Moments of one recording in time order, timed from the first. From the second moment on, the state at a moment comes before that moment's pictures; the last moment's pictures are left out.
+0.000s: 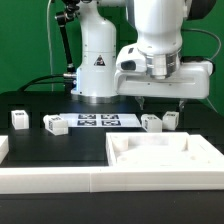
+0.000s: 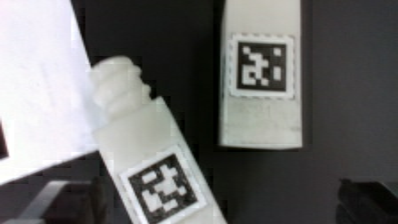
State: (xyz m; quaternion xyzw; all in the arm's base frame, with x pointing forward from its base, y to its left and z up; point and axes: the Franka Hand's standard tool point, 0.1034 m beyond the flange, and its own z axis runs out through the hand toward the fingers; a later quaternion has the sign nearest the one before) arm 0.386 0.116 0.045 -0.95 0.17 0.25 0.06
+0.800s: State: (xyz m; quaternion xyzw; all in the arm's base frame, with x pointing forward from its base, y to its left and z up) arm 0.389 0.125 0.035 -0.89 0.17 0.41 0.08
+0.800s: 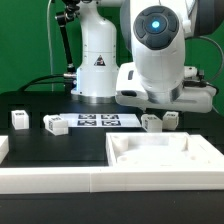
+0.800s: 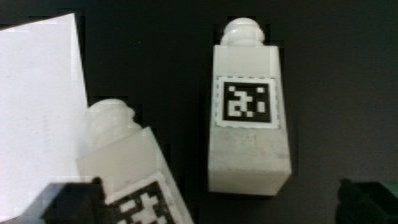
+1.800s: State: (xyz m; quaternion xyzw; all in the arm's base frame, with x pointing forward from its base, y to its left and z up) arm 0.375 0.149 0.027 -0.90 0.15 0.41 0.07
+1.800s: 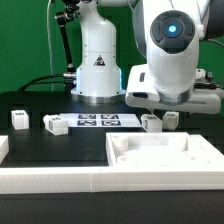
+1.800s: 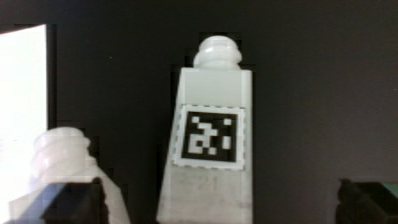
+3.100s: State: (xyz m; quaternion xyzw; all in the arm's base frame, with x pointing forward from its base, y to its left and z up) arm 0.351 0.158 0.011 -0.90 0.15 0.40 0.05
